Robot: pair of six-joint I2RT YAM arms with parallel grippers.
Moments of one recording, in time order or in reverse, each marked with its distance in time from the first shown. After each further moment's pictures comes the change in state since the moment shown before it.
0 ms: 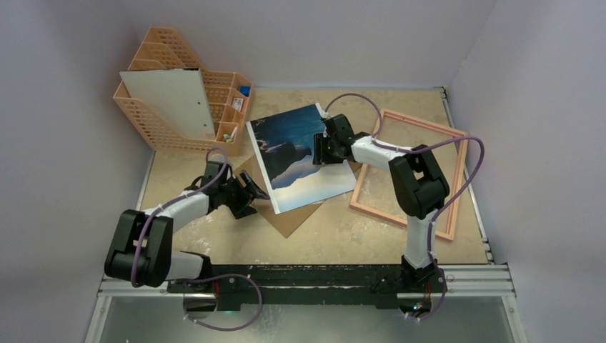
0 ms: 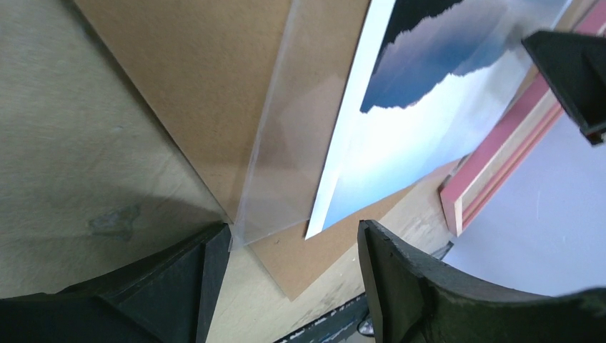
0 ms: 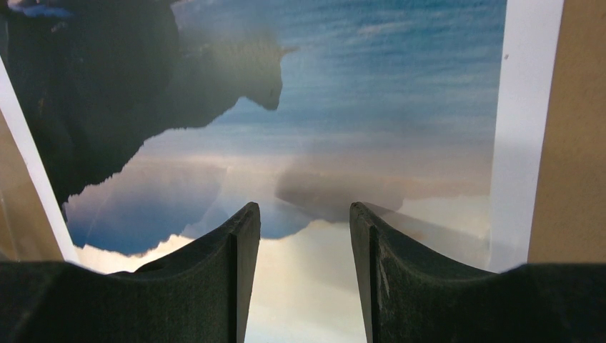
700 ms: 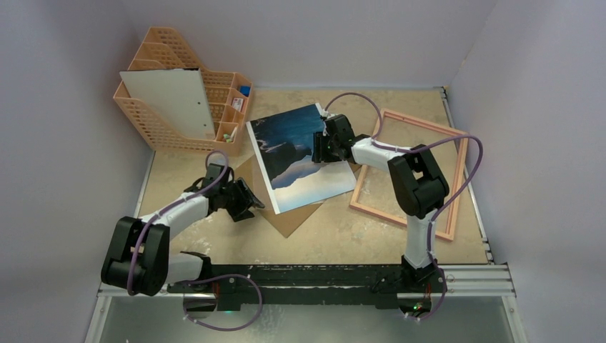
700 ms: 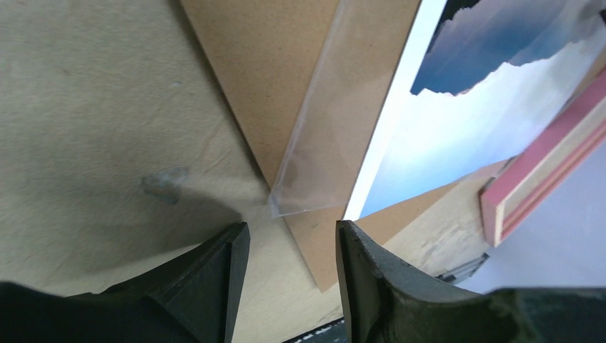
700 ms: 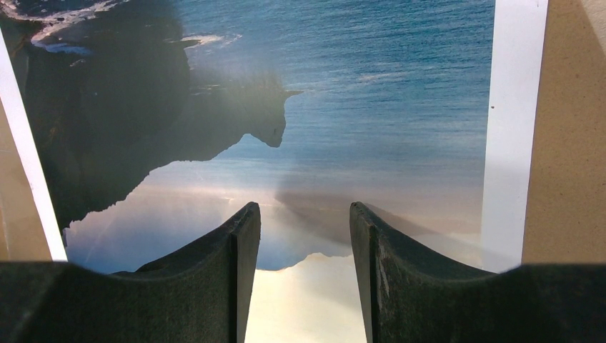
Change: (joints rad) left arm -0.025 -0.069 0.008 -0.100 -0.089 0.031; right arm -0.003 0.008 -0.027 0.101 0.008 -0.018
